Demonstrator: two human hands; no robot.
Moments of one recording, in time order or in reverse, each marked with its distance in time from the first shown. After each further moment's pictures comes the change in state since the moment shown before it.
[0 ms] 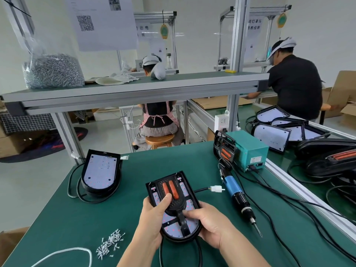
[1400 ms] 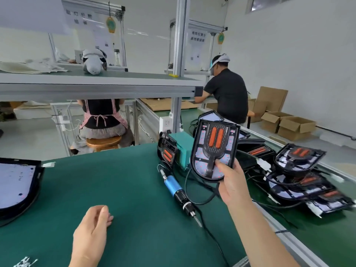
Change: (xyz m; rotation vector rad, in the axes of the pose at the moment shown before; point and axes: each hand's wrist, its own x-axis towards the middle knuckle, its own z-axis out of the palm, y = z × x) left_hand -0.003 -0.034 0.007 0.606 0.112 0.382; right_hand -0.068 -0.118 -0.149 0.206 0.580 -0.787
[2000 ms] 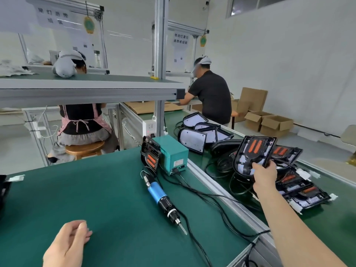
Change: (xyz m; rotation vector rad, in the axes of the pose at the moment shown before) left_hand 0.003 -0.002 0.011 -0.064 0.055 0.064; right_hand 0.115 -0.052 -0.149 -0.469 0.596 -0.108
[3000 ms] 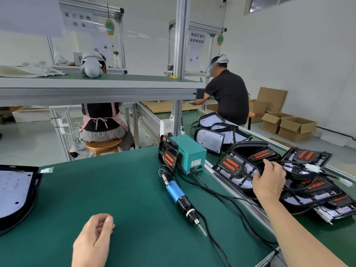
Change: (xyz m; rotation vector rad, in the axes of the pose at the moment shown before) left_hand 0.004 -0.011 -0.002 0.058 -0.025 -0.018; right_hand -0.036 0.029 0.024 -0.936 0.008 -0.573
